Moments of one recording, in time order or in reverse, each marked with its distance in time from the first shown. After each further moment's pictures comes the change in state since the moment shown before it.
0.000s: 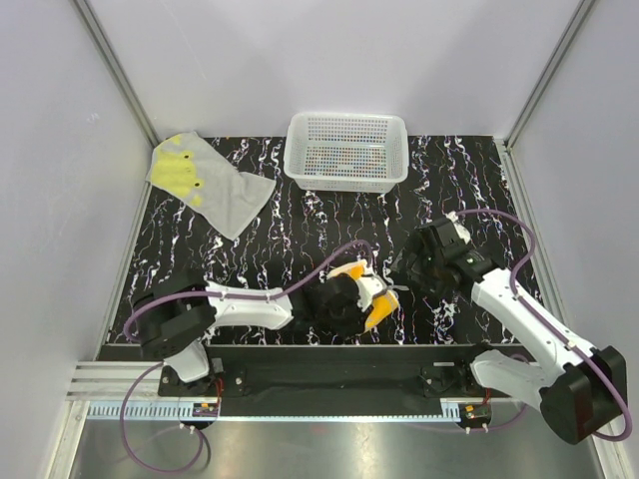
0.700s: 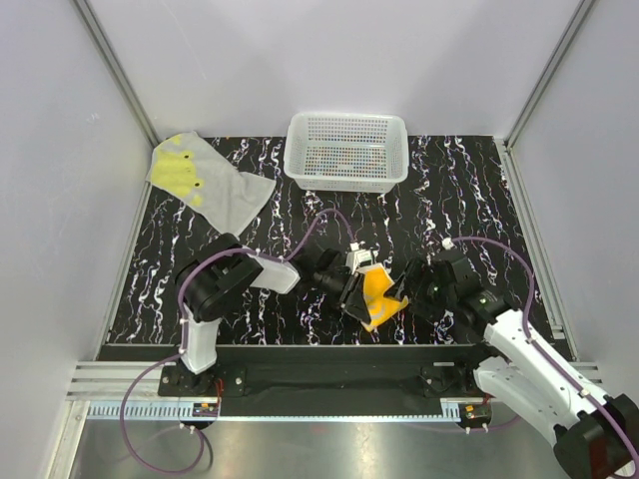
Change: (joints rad) left arm 0.335 0.302 0.068 0.291 0.800 -0.366; right arm 0.003 -0.281 -0.274 0.135 -0.256 -0.066
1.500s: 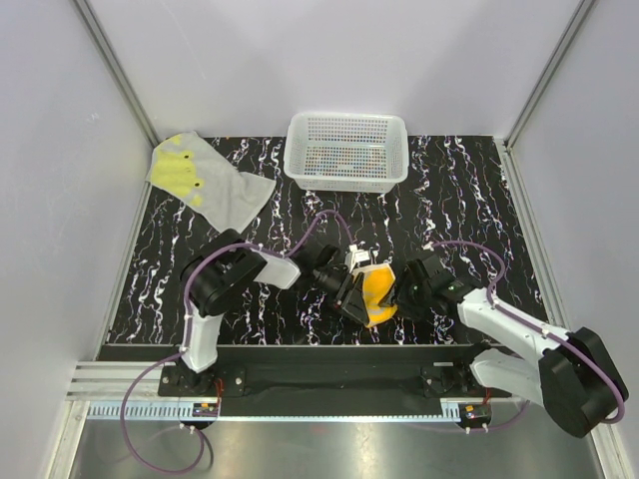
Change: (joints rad) left arm 0.057 0.077 0.035 -0.026 0.146 -0.022; right arm 0.088 0.290 -0.072 0.210 0.050 0.107
